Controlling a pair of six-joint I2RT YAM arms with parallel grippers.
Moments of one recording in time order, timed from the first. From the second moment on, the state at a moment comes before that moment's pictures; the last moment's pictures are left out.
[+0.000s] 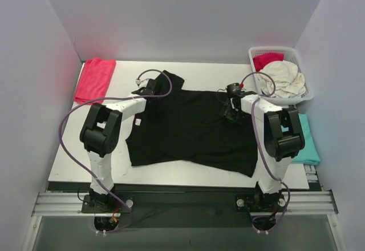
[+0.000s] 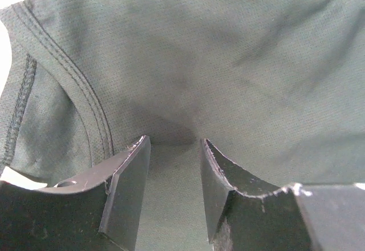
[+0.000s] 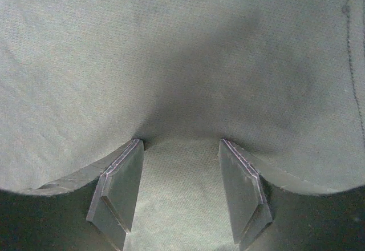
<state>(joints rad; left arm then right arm) -0.45 1.98 1.33 -0.38 -0.30 -0.78 0.25 1.84 1.14 -0.53 0.22 0.68</state>
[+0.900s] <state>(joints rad) -0.30 2.34 2.03 -0.49 -0.18 -0.61 0.15 2.18 1.83 -0.63 0.16 0.47</state>
